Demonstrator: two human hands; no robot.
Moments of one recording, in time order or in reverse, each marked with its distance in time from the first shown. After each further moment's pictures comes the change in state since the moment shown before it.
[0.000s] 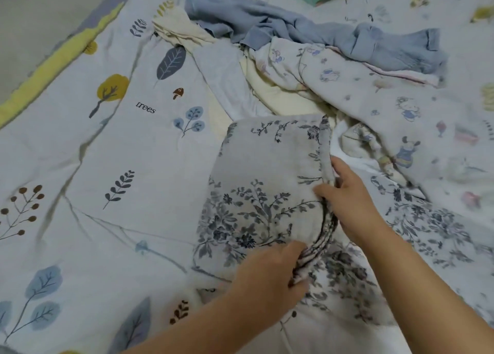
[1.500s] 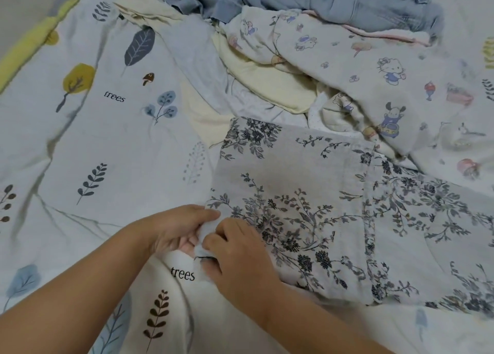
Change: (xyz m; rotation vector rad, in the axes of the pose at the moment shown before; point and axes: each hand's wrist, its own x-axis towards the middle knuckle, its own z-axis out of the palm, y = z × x) left_hand 0.036 -0.083 -0.041 -0.891 -0.425 -0.859; right_hand -0.085 0.058 0.092 -0.759 -0.131 -0.653
